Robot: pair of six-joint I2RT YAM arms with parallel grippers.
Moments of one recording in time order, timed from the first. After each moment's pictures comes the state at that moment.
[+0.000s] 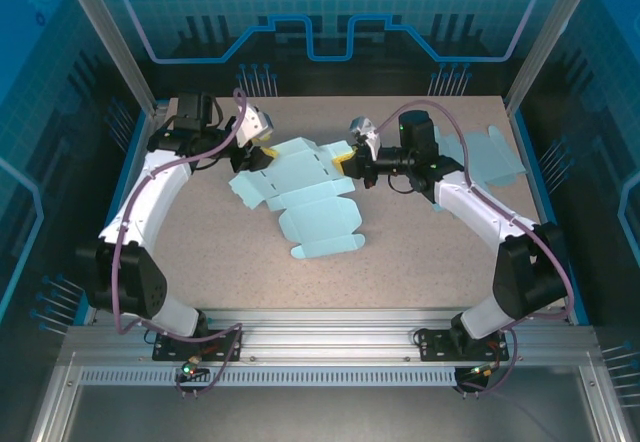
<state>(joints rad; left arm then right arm) -0.08 1.52 1.42 -0.69 0.74 0.79 0.38 1.54 1.16 -0.07 -0.87 -0.20</state>
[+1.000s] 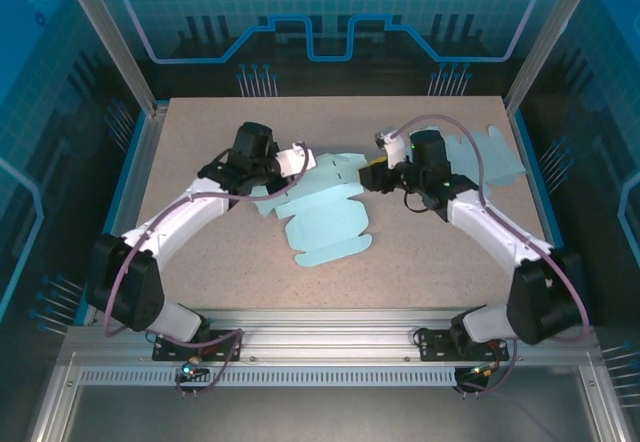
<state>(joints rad) -0.42 1.48 1.13 -0.31 0.14 0.83 0.34 1.35 0.99 -0.20 -0.37 0.07</state>
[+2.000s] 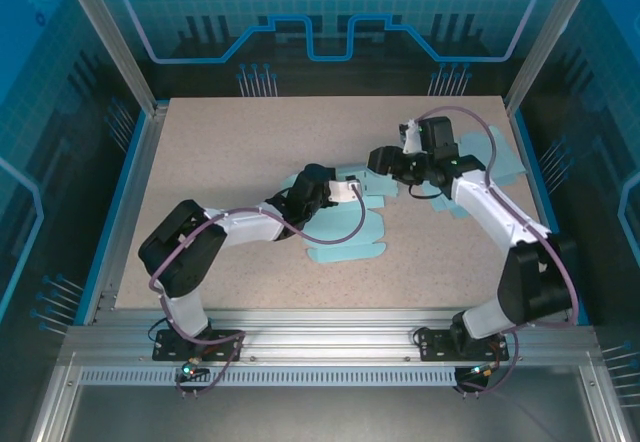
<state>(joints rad) -0.70 1.80 0.99 0.37 -0.31 1.04 0.25 1.52 1.17 -0.42 -0.47 0.54</state>
